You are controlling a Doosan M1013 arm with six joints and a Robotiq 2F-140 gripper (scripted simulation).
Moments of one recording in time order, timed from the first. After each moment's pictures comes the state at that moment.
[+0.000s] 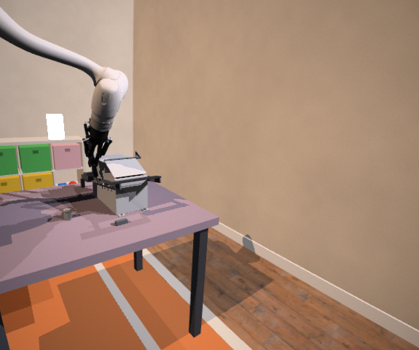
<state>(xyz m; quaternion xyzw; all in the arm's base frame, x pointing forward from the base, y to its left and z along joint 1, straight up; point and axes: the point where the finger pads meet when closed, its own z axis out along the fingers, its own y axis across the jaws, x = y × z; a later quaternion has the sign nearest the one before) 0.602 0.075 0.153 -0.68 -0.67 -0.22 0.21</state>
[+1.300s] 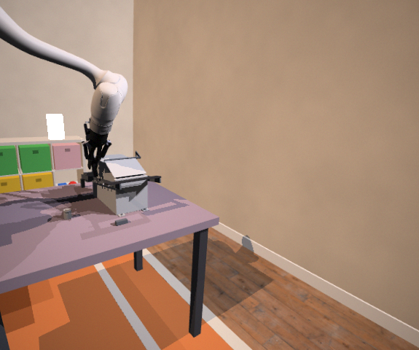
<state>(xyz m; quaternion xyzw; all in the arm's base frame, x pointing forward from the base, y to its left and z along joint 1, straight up) 0.602 0.084 0.140 -0.68 -0.67 -0.22 0.21</state>
